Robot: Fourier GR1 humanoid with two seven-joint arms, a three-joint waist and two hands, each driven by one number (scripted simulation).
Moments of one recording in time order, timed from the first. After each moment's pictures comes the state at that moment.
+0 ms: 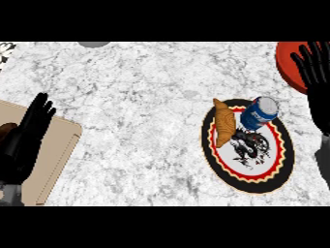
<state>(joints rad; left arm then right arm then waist) -0.01 0.42 -0.10 -1.65 0.28 0.18 0.07 -0.33 -0.40 -0.03 -1.47 -0.31 0.02 -0.24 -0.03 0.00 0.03</state>
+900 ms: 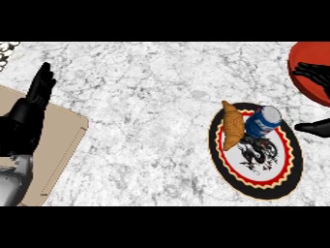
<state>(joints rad) -0.21 0.44 -0.15 -1.61 0.07 0.30 0.14 -0.47 -0.61 -0.02 -0.95 -0.19 0.50 -0.68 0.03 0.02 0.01</state>
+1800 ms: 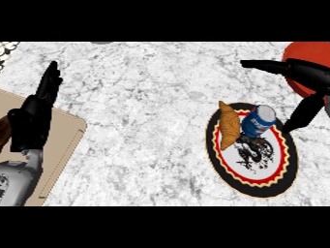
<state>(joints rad) -0.25 0.39 -0.15 -1.57 0.01 0.31 0.18 -0.73 -0.68 0.33 -1.01 0.28 0.52 -0.55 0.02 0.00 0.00</state>
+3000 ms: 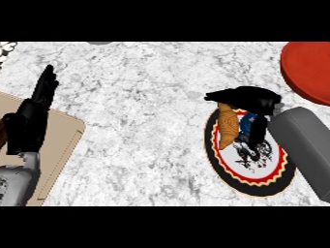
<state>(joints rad) -0.22 0.33 -0.06 -1.56 -0.05 0.22 0.14 -0.70 -0.43 0.42 -0.95 0.70 0.53 -0.39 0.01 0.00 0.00</state>
